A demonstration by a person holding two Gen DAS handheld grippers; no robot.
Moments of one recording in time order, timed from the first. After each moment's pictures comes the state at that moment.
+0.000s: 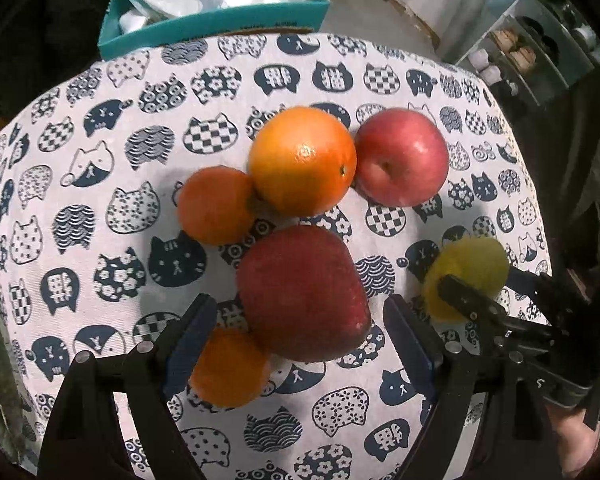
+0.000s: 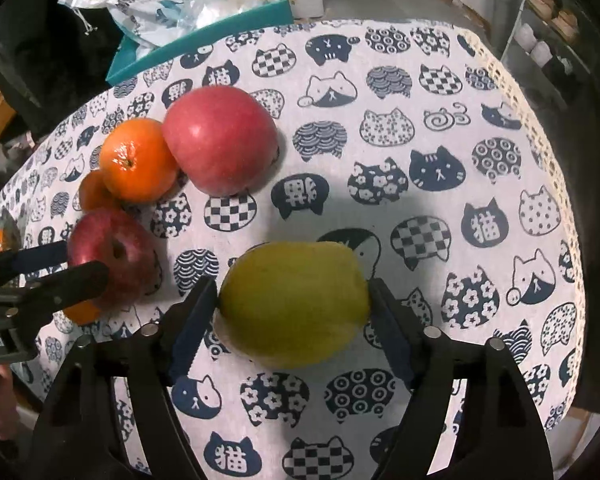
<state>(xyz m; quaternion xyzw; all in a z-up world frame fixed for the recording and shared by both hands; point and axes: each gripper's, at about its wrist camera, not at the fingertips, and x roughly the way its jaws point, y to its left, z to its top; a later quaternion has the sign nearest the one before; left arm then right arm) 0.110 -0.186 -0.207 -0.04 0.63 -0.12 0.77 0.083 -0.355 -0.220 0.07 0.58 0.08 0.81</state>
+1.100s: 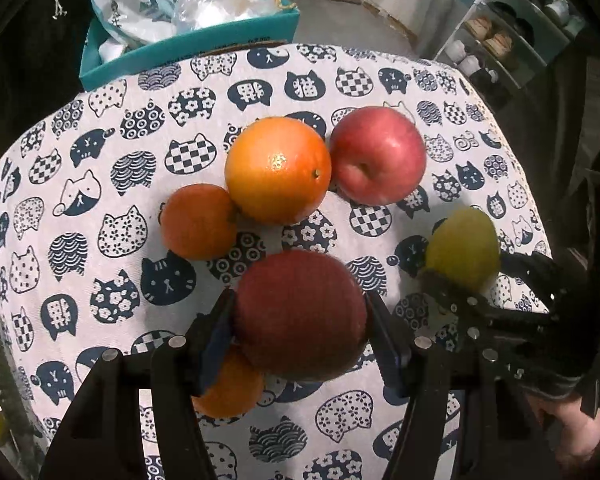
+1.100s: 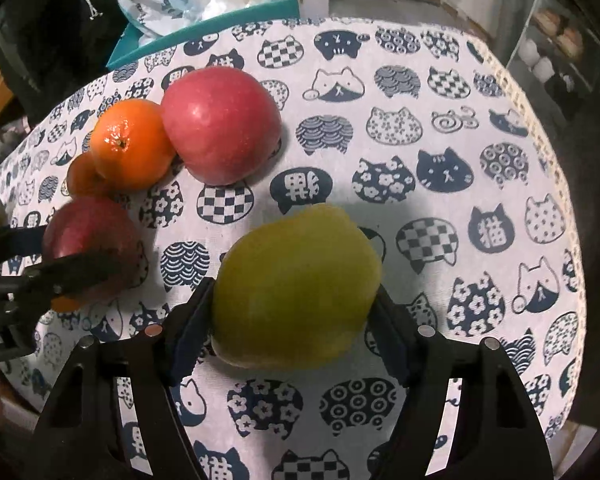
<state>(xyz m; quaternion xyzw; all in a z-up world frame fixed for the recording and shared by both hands) 0.103 -0.193 -0.199 -0.01 0.60 -0.15 0.79 0.081 -0.349 -0.225 0.02 0.56 0.07 0.82</state>
